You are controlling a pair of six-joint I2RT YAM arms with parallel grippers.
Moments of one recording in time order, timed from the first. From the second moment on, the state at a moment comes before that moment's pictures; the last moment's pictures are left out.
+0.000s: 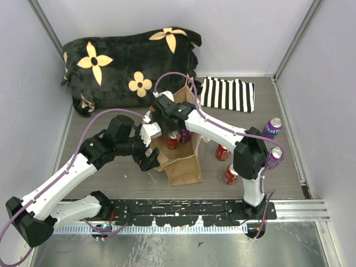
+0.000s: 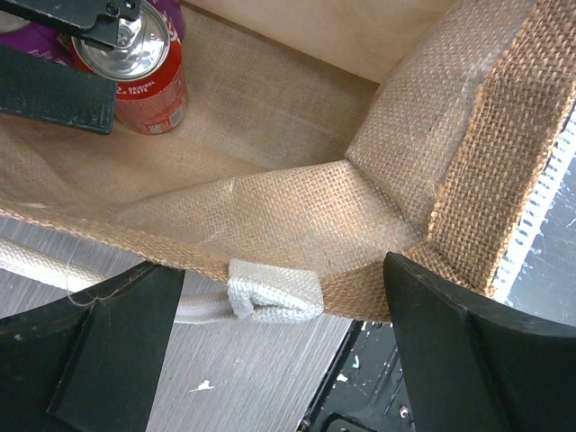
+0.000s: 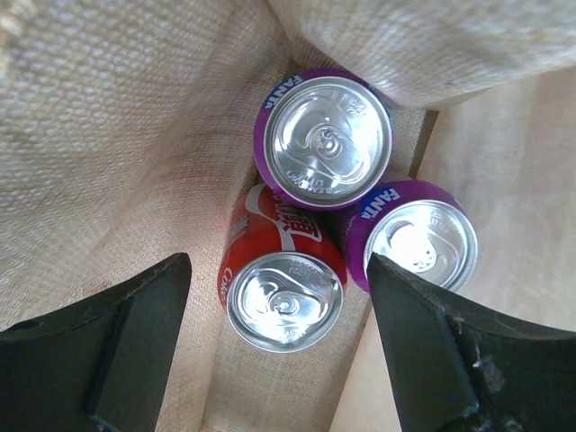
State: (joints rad) left arm -0.70 1.00 0.98 -0.71 0.39 0.18; right arm 0.87 1.93 1.73 -0.79 0.33 0.39
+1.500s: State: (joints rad) left arm -0.91 1.00 1.01 -0.67 0.25 0.40; right arm 0.44 1.49 1.52 -1.06 0.38 0.59
